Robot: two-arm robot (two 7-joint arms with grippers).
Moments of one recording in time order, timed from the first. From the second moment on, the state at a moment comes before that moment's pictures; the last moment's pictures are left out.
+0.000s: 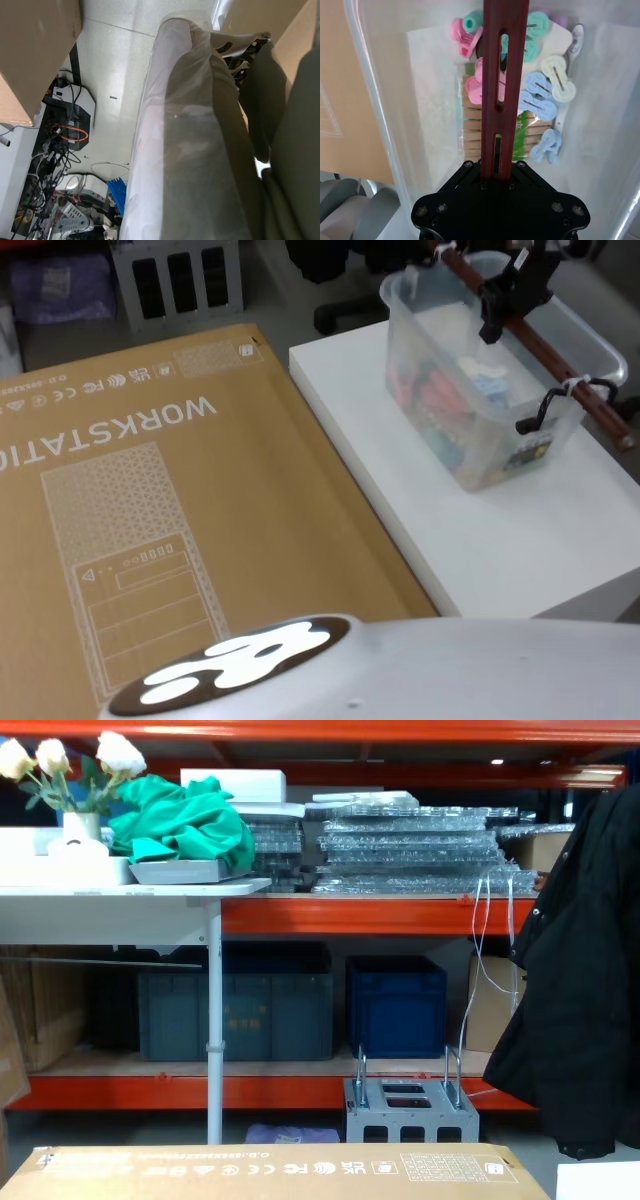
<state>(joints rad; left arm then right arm) -1.47 0.98 1.56 -0.90 0.05 0.15 -1.47 1.27 0.74 -1.15 -0.68 -0.05 -0.17 1.50</state>
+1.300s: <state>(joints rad) -1.47 0.98 1.56 -0.90 0.05 0.15 -1.47 1.27 0.78 -1.05 -0.76 -0.06 -0.16 1.51</state>
